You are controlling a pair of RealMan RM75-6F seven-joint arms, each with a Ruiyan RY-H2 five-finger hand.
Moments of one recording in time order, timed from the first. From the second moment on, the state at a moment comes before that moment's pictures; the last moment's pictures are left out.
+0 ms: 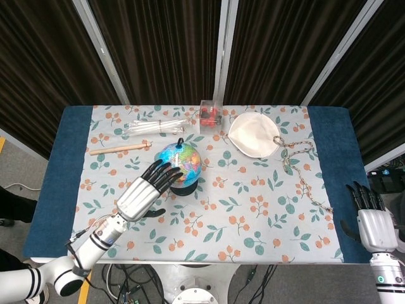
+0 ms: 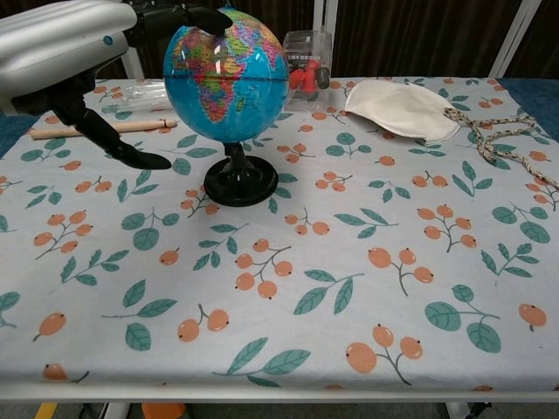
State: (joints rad) left arm -0.61 -1.45 -0.10 -1.67 1.62 1.23 0.24; right arm 0.09 -1.17 0.05 -1.51 -1.46 1.41 -0.05
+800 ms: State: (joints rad) left arm -0.55 -1.37 -0.11 -1.68 1.55 1.29 0.22; right arm 0.10 -1.18 0.05 -1.52 -1.45 1.40 -0.06
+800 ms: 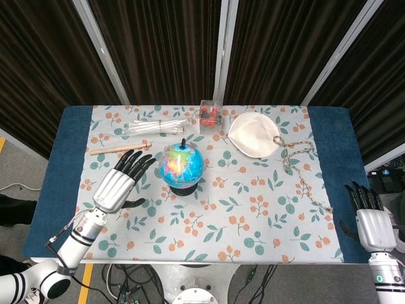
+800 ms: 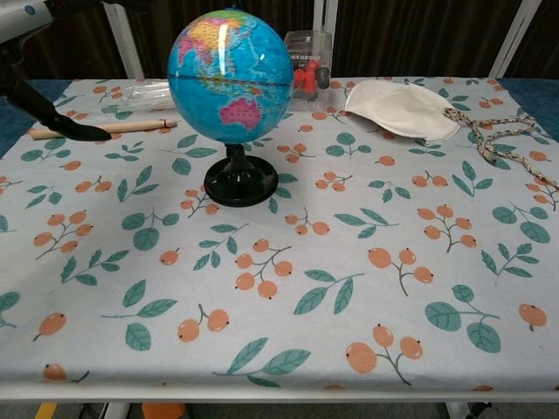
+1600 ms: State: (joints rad) left arm -0.63 -1.45 -0.10 -1.67 1.66 1.21 0.19; right arm 0.10 -1.18 0.05 -1.50 -1.44 1.39 -0.03
